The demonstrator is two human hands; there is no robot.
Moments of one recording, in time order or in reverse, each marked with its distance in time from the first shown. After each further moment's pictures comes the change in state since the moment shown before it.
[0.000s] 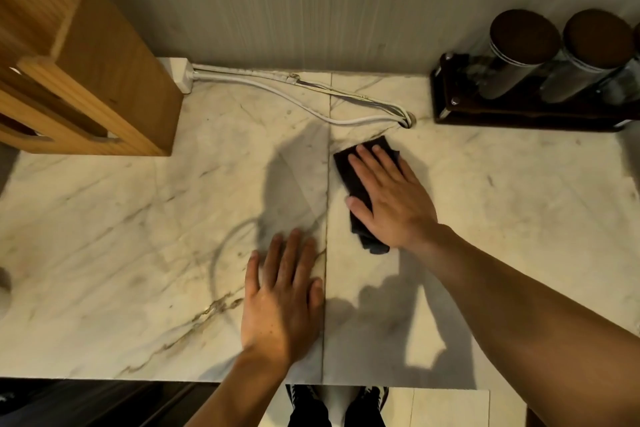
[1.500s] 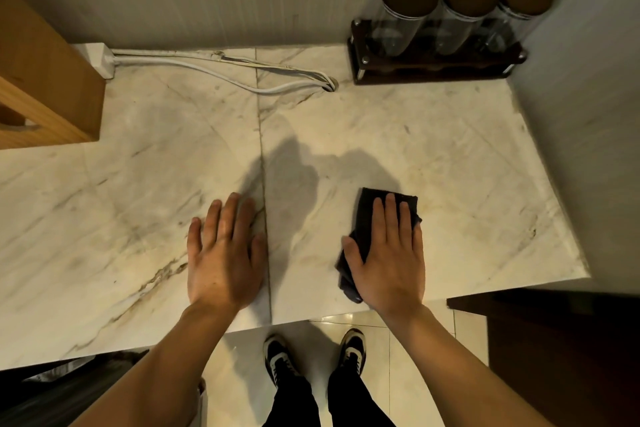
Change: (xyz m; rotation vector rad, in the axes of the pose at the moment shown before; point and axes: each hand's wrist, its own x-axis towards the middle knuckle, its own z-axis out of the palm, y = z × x) left_hand -0.004 0.000 -0.003 -0.044 -0.053 -0.038; right_hand -0.181 -0.036 0.027 0.109 0.097 0.625
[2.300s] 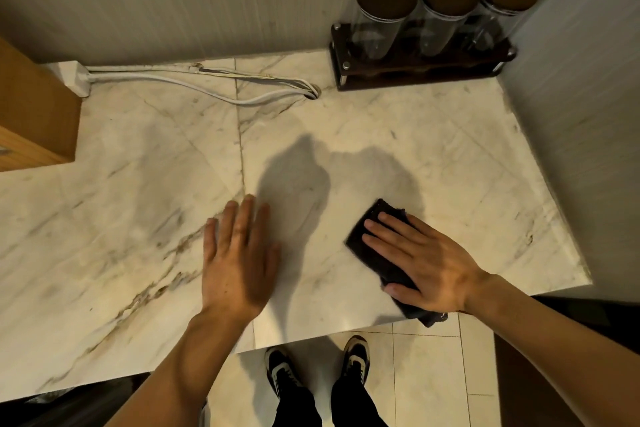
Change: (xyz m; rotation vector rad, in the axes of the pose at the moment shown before) left_hand 0.012 0.041 -0.005 -0.002 0.047 0.194; right_hand 0.046 0.109 -0.028 -0.180 -0.170 -0.868
